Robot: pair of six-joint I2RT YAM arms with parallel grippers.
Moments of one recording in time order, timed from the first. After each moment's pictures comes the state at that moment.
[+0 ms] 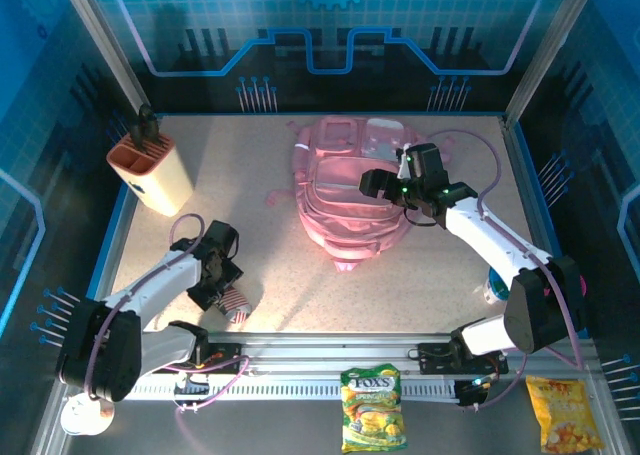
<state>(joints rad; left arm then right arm) -0.24 1.17 0.54 -0.86 -0.12 -1.19 0.35 1.41 1.05 -0.38 -0.21 0.56</state>
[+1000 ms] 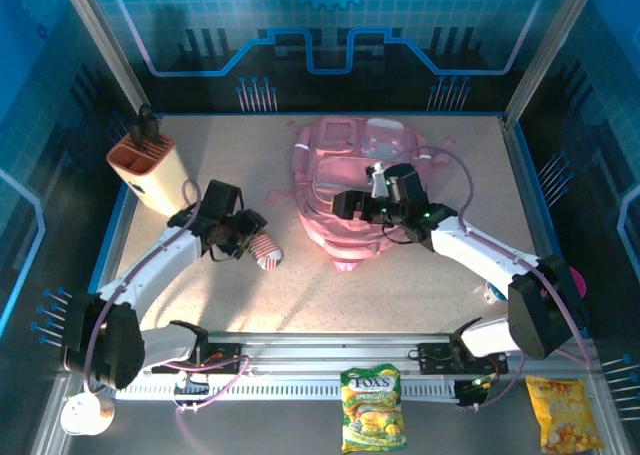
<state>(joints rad) -0.26 1.24 0.83 -0.63 0.19 -1.15 0.53 1.39 0.89 -0.09 -0.36 0.61</state>
